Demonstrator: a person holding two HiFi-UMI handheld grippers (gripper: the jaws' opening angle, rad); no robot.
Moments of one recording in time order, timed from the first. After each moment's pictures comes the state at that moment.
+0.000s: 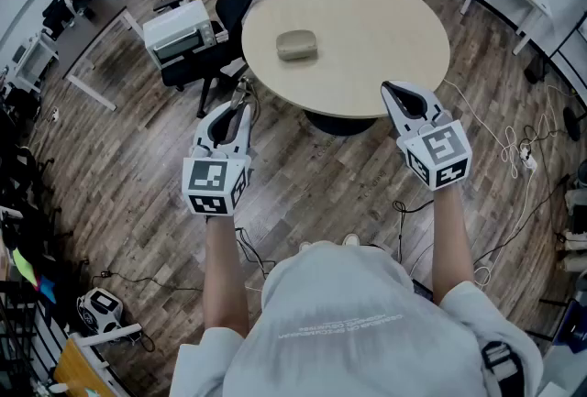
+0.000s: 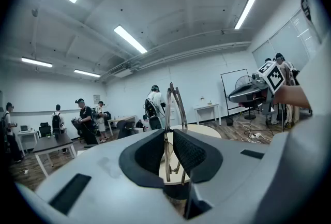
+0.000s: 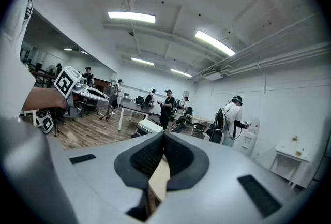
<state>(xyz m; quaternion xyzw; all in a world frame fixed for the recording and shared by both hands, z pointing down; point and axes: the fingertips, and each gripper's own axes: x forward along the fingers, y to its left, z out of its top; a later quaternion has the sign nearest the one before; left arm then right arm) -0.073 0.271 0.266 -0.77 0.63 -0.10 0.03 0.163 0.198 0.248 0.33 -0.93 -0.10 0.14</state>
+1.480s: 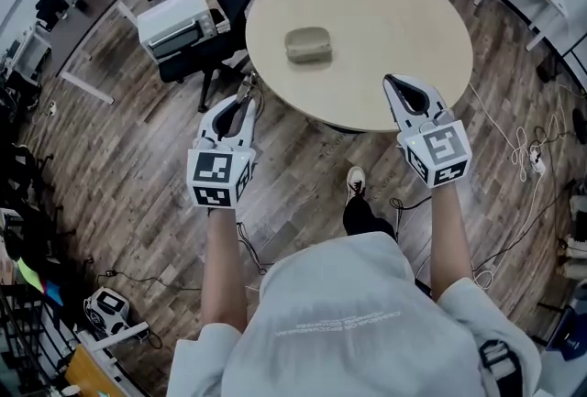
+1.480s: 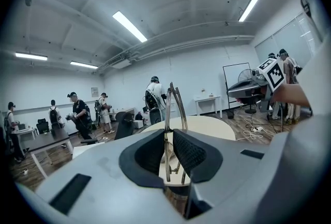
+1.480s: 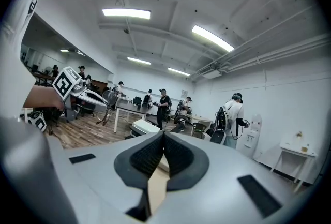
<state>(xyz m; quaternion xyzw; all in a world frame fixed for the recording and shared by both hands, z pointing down) -0.131 0.169 0.311 -0.77 0.63 -0.14 0.00 0.100 0.096 0.283 0.34 -0.93 -0.09 0.13</state>
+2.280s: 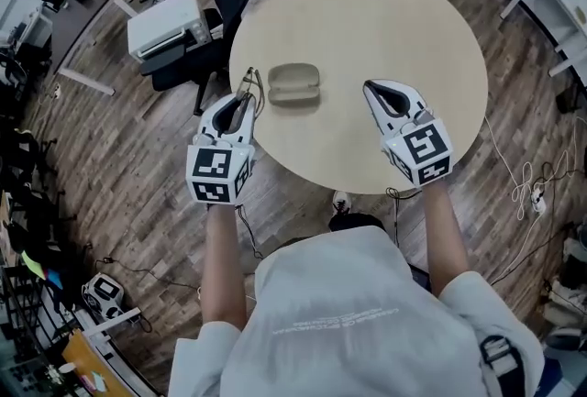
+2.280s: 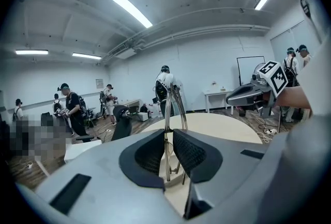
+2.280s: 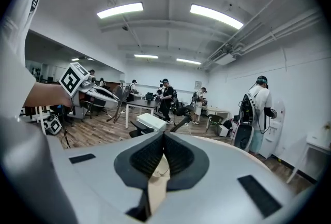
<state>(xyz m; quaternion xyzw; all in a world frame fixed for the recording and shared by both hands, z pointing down) -0.106 -0.044 0.327 -0.73 0.66 -0.16 -0.05 0.088 -0.121 0.324 0.24 -0.96 -0.05 0.16</state>
